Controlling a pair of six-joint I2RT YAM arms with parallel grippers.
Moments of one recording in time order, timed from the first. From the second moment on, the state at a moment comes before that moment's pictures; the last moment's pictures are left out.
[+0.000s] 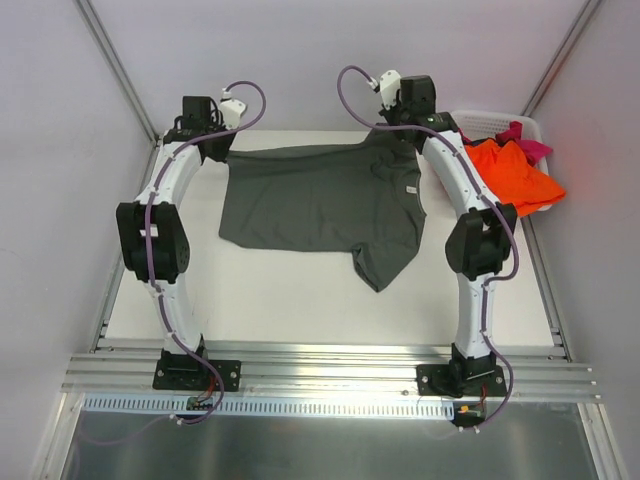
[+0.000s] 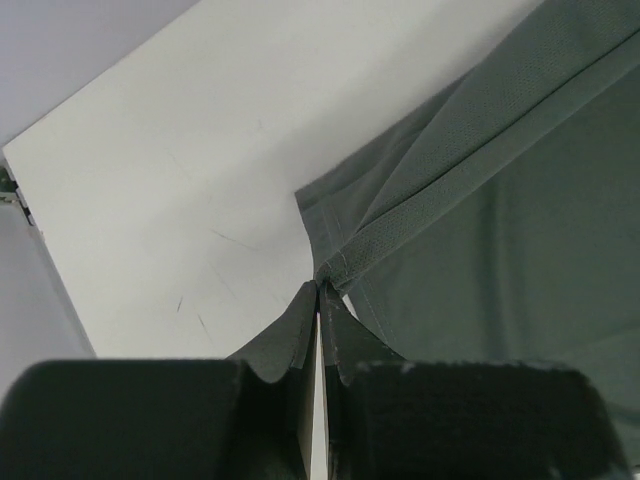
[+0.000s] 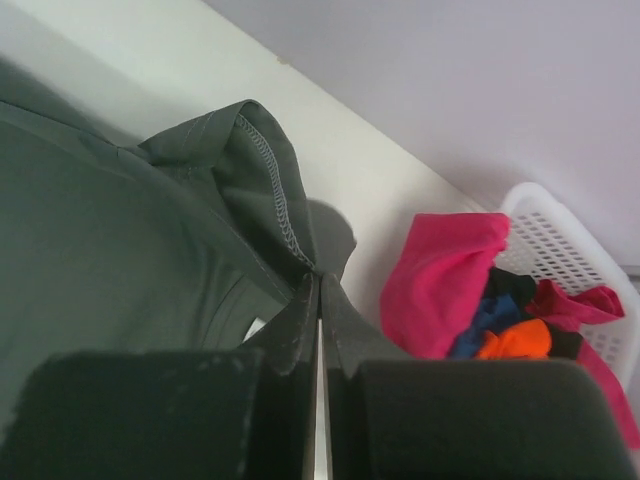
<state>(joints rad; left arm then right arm) -0.03 1.98 1.80 -0.52 0.18 0.45 0.30 2.15 2.20 -0.60 0.12 -0.47</state>
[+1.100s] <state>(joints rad) -0.03 2.02 1.65 -0.50 0.18 0.38 0.33 2.11 1.93 -0.65 0.13 -0.46</state>
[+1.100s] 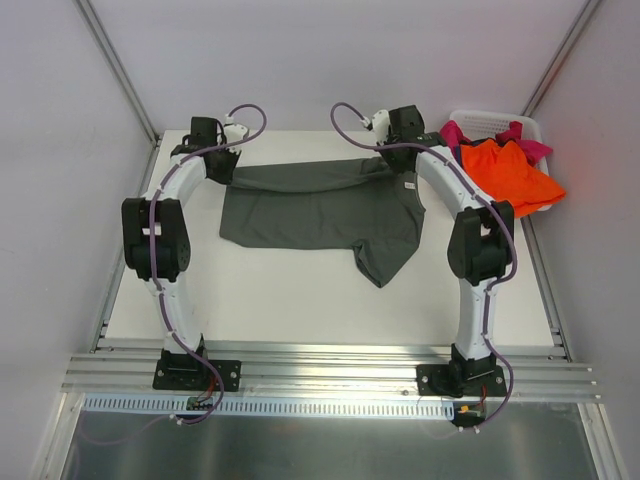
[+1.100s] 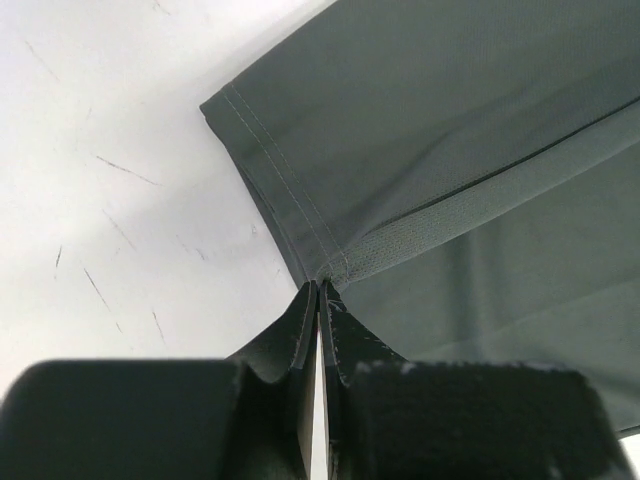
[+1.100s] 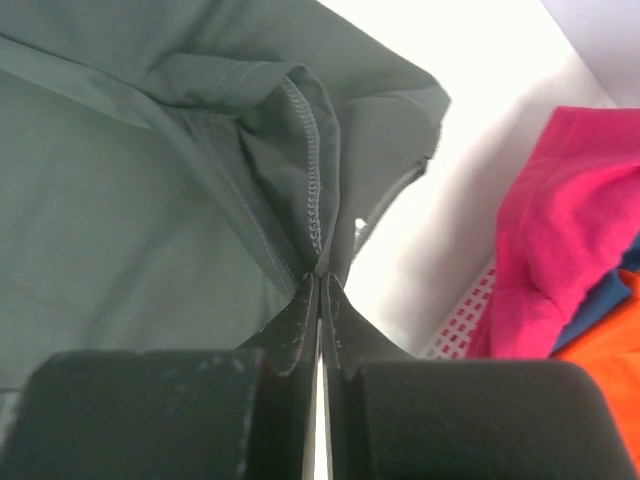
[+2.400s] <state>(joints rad) -0.03 2.04 1.91 -0.57 0.31 0.04 0.37 2.13 2.18 -0.81 0.16 -0.46</state>
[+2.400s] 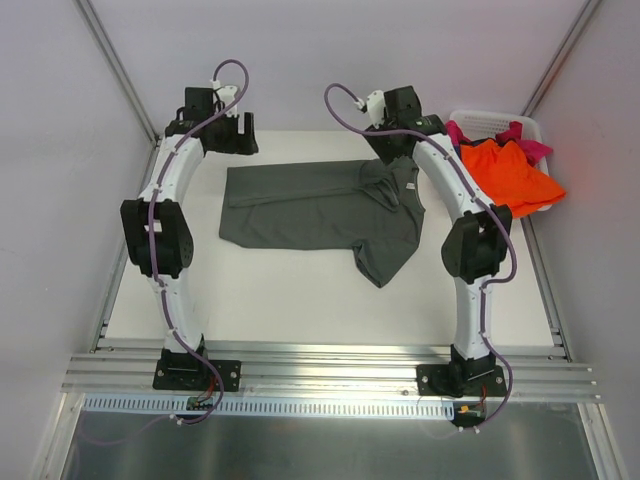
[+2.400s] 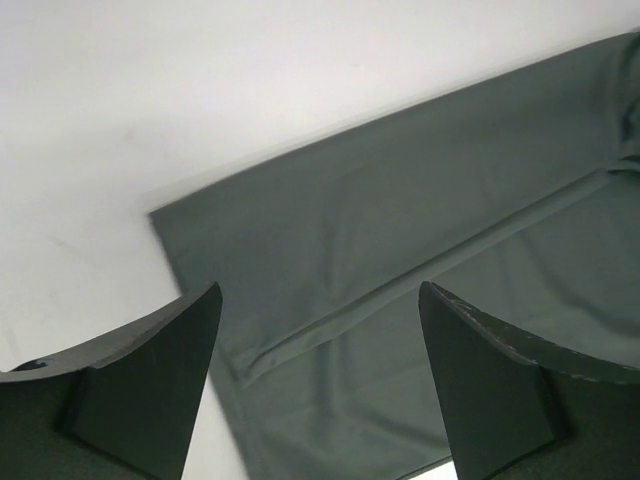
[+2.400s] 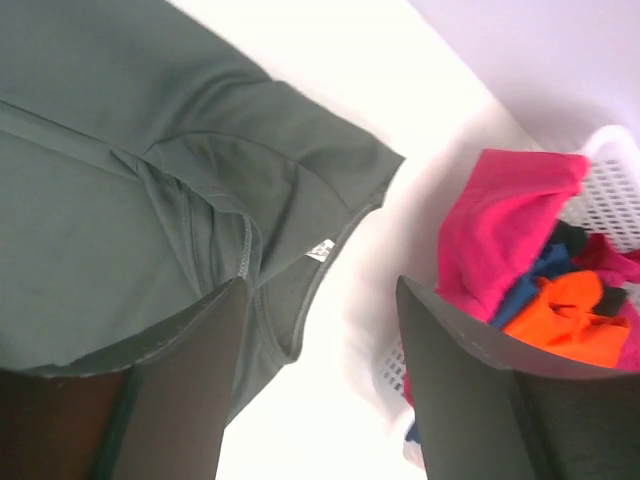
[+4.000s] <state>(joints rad) -0.06 2.29 1.89 -0.76 0.56 -0.14 0.24 2.54 2.37 -0.84 -0.36 0.12</state>
